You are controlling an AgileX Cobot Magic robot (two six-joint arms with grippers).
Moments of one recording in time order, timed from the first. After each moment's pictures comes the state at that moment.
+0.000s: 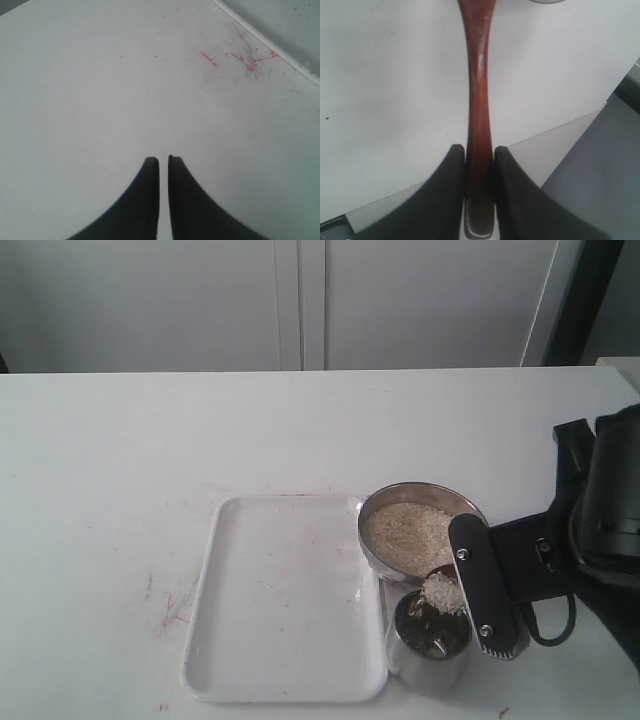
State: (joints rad) left arm -0.10 -0.01 -0.02 0.00 0.39 0.24; right arm 0.74 1.25 -0.78 -0.75 1.20 -0.46
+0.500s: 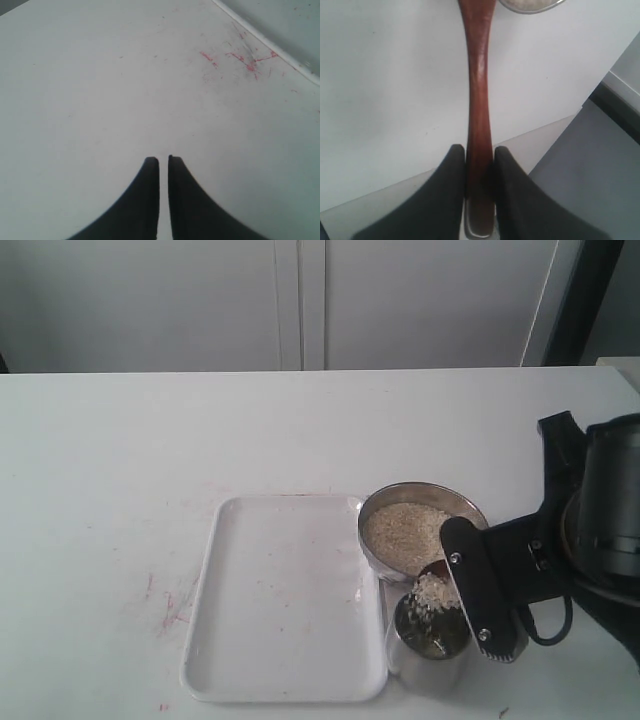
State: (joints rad) left arm -0.10 -0.01 -0.02 0.00 0.39 0.24; right arm 0.77 1.25 -0.78 -0.80 1.19 -0.48
